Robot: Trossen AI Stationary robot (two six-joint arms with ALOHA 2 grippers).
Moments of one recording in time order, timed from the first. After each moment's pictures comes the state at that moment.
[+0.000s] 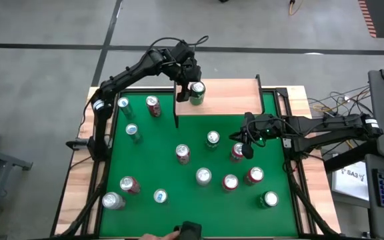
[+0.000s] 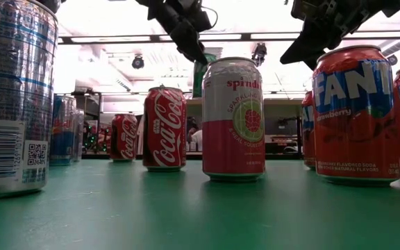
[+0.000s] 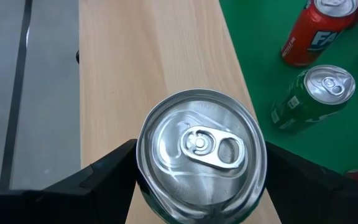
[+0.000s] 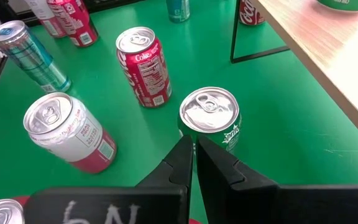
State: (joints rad) left arm 0.55 2.01 2.18 -1.09 0.33 0.66; right arm -0.03 0.97 0.71 -0.30 0.02 0.20
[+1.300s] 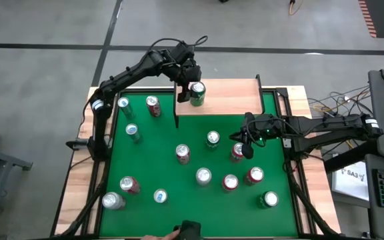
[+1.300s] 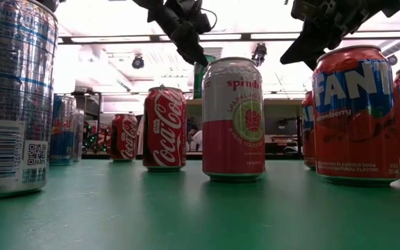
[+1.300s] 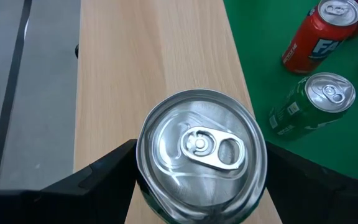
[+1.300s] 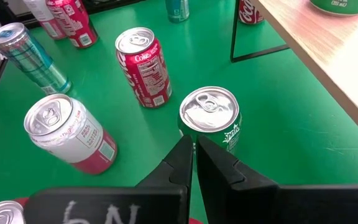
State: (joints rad) left arm 0.56 2.01 2.14 -1.06 0.33 0.61; right arm -0.03 0.97 0.71 -0.30 0.02 0.21
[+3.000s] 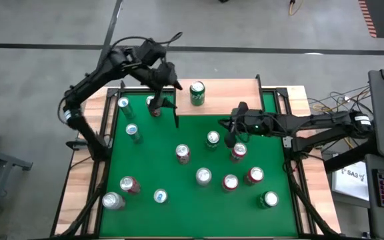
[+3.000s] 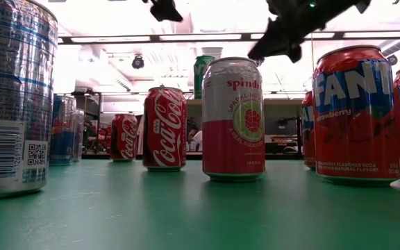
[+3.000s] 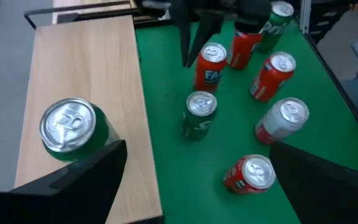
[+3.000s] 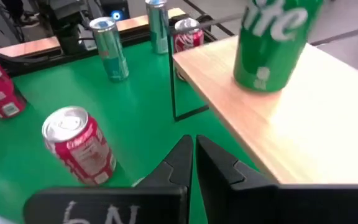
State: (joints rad) left arm 0.49 1.63 2.03 -1.25 0.48 0.50; right arm -0.07 1.18 0.85 -0.12 0.29 0.20
